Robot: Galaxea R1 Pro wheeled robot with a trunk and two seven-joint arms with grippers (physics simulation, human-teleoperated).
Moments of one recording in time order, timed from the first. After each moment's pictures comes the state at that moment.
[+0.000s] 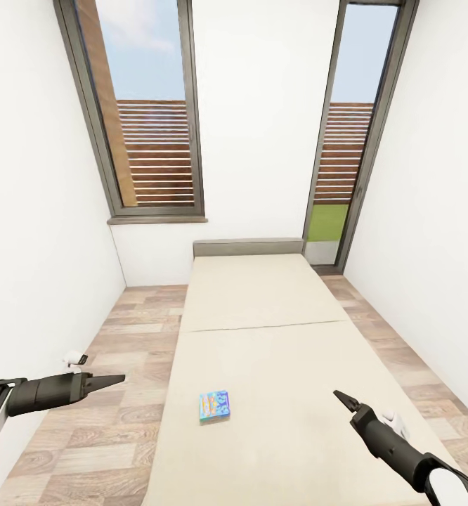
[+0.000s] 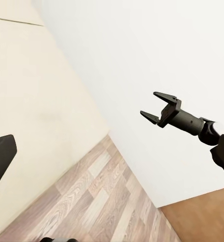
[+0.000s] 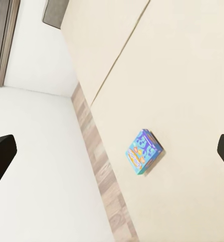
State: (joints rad) left arm -0.43 0.41 0.24 -1.13 0.10 0.86 -1.55; right arm -0.05 -0.09 -0.29 -1.44 -1.07 0.67 0.03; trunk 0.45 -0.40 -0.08
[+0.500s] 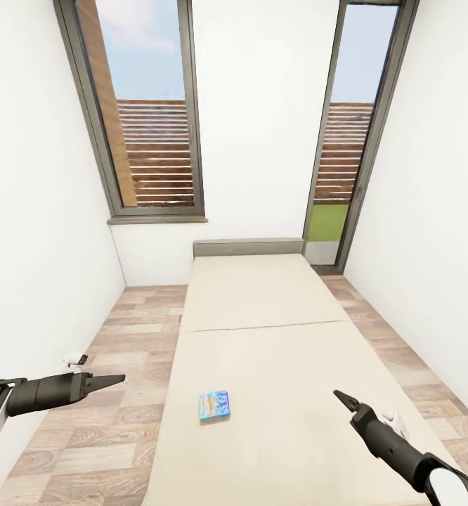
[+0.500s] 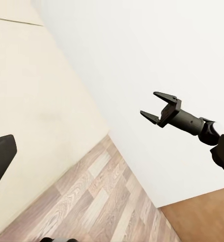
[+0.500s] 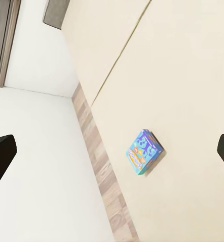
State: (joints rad) left arm -0.43 0.41 0.24 -1.13 0.10 0.86 -1.55; right arm -0.05 -0.09 -0.29 -1.44 -1.07 0.67 0.03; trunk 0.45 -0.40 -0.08
